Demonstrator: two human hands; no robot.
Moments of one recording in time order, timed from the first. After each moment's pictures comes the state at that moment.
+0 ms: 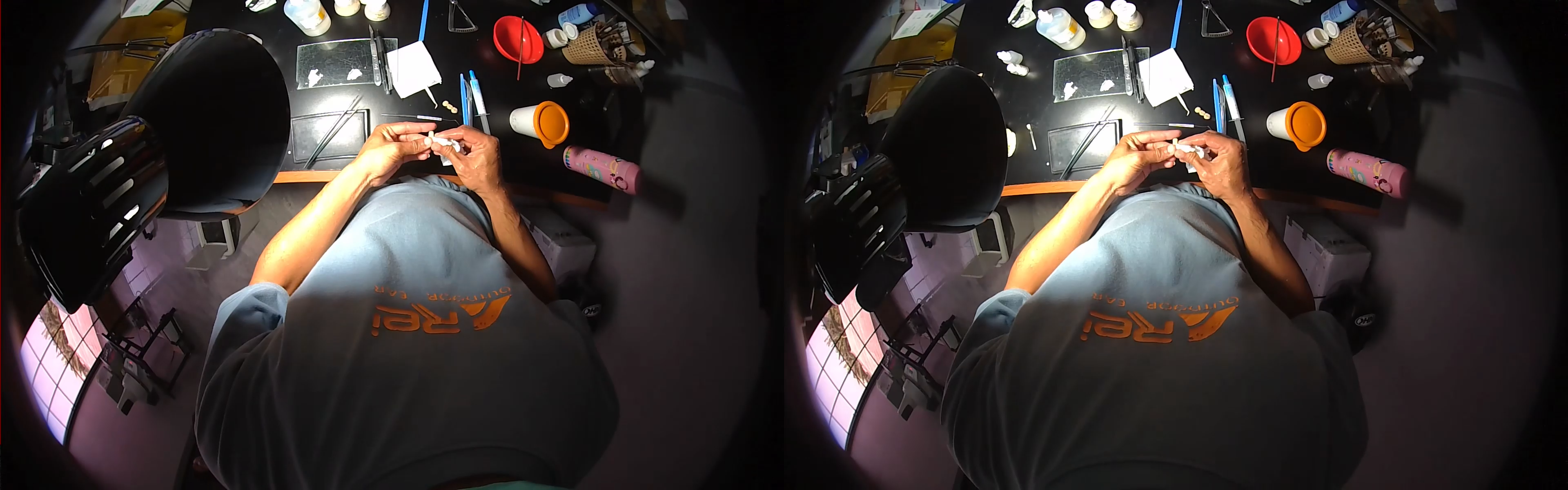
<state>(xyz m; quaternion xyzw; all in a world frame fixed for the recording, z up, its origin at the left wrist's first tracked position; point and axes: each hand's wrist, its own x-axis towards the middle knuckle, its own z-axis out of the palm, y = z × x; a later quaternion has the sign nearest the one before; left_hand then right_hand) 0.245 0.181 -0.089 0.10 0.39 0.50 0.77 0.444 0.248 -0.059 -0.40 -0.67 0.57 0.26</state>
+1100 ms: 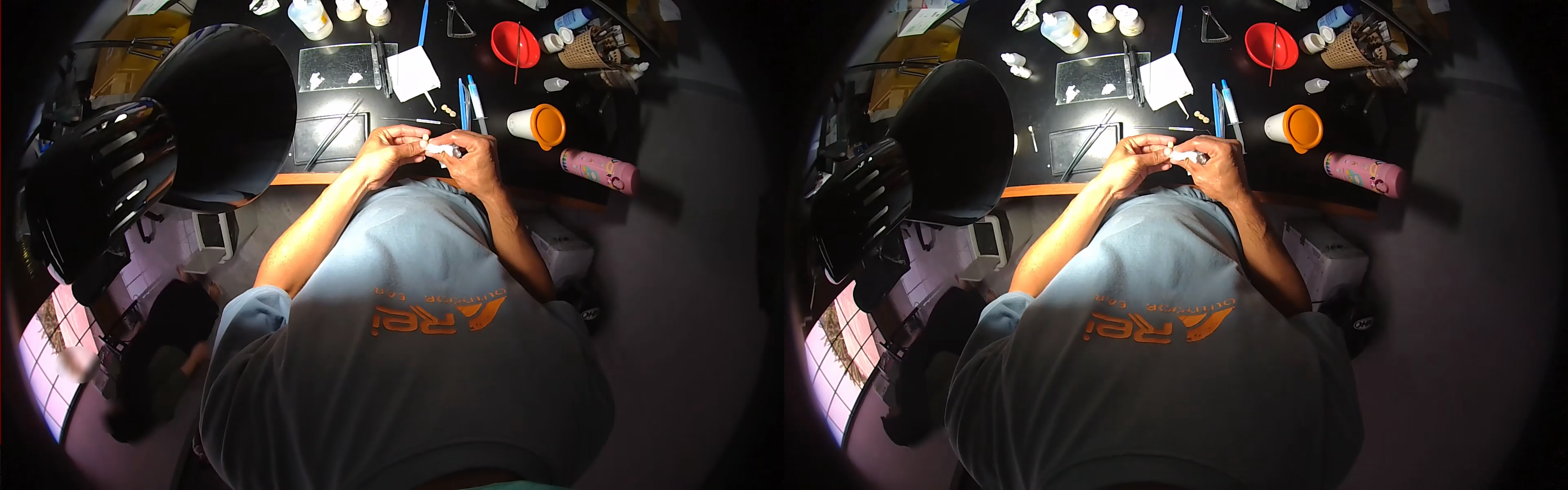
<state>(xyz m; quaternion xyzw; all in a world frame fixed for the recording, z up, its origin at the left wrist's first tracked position) 0.243 0.177 -0.089 0.12 0.42 0.50 0.74 0.435 0.252 -0.038 -0.37 -0.75 0.48 0.26</state>
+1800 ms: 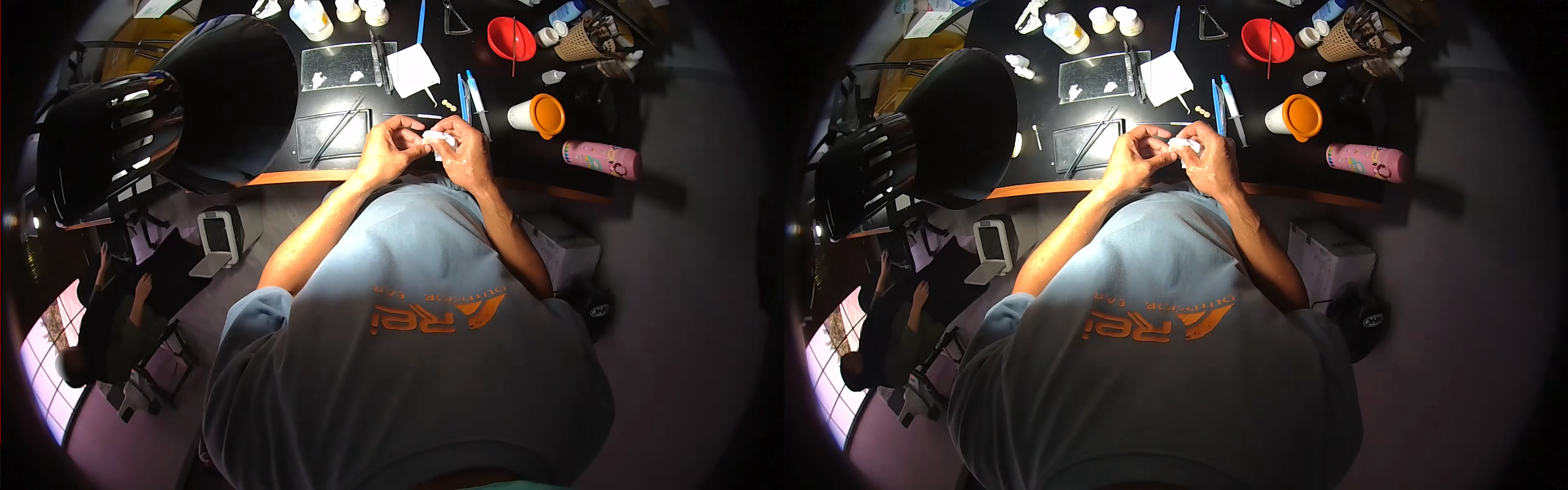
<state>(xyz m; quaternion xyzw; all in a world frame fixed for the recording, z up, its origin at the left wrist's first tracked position) 0.253 0.168 -0.063 0.35 0.58 0.45 0.58 0.425 0.232 -0.057 -0.43 -0.66 0.54 0.30</state>
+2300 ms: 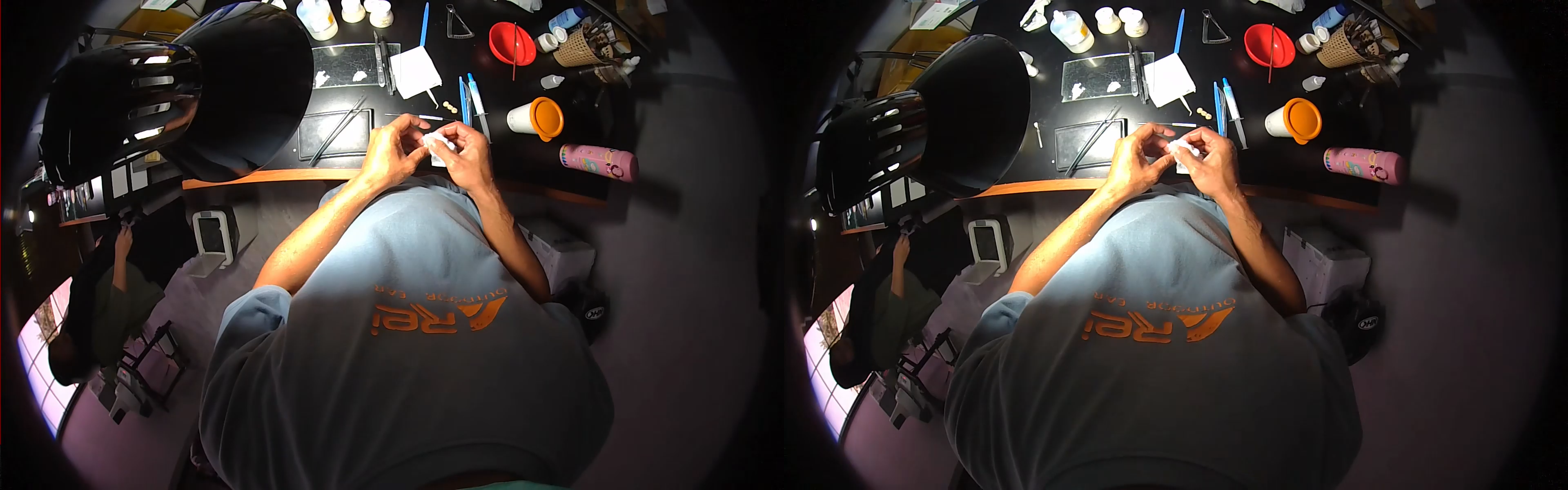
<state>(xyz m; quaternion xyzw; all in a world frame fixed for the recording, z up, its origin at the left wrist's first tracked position) 0.255 0.165 -0.047 0.47 0.61 0.43 0.47 0.428 0.227 -0.067 -0.43 -0.59 0.61 0.30</state>
